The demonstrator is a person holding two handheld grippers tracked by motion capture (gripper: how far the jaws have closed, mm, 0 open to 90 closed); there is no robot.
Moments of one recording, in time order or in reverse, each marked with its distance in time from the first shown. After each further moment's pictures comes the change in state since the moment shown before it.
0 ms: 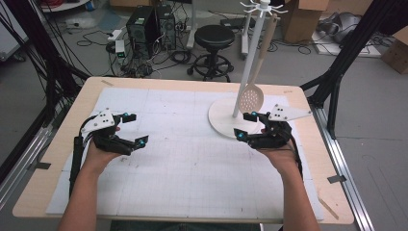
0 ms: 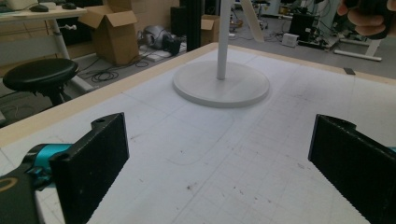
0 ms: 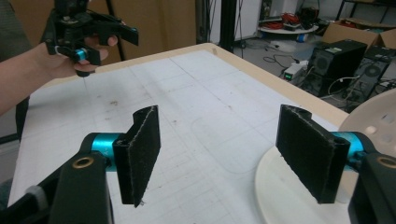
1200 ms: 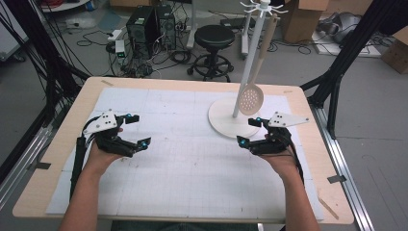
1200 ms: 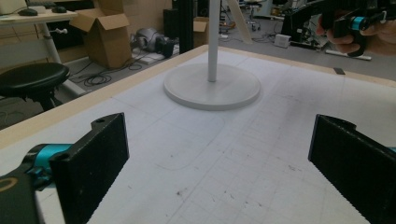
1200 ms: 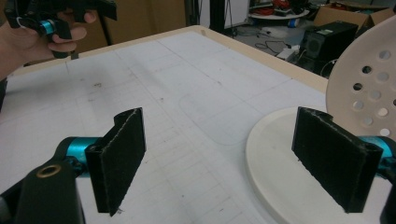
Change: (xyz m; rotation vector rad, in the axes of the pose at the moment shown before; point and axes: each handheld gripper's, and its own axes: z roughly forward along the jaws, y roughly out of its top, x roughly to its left) left arm -0.007 0.003 0.003 -0.010 -0.028 0.020; right arm -0.011 -0.027 0.000 0.031 -0.048 0.027
